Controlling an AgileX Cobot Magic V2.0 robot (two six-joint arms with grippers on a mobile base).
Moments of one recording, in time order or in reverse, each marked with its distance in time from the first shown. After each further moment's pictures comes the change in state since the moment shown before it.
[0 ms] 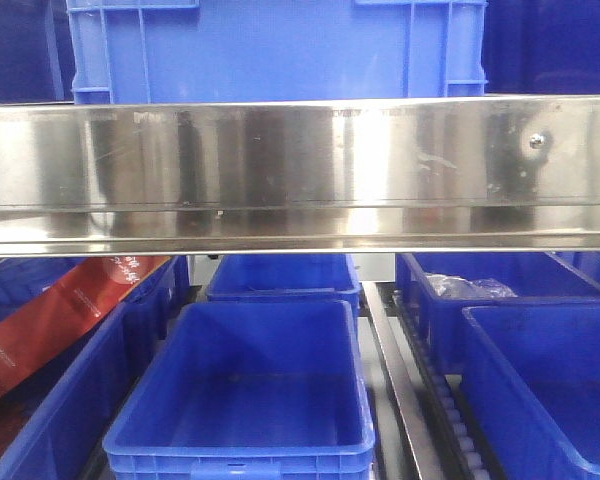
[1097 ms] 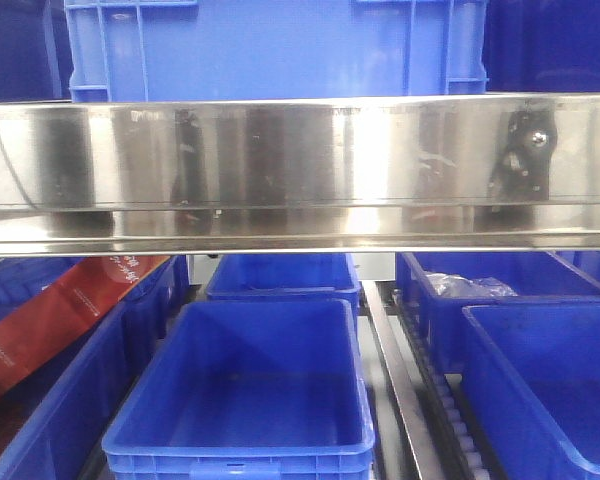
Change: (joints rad) left arm -0.287 0.859 -0.611 -0.075 -0.046 0.009; right arm 0.298 0.918 -0.735 0.004 -0.032 -0.008
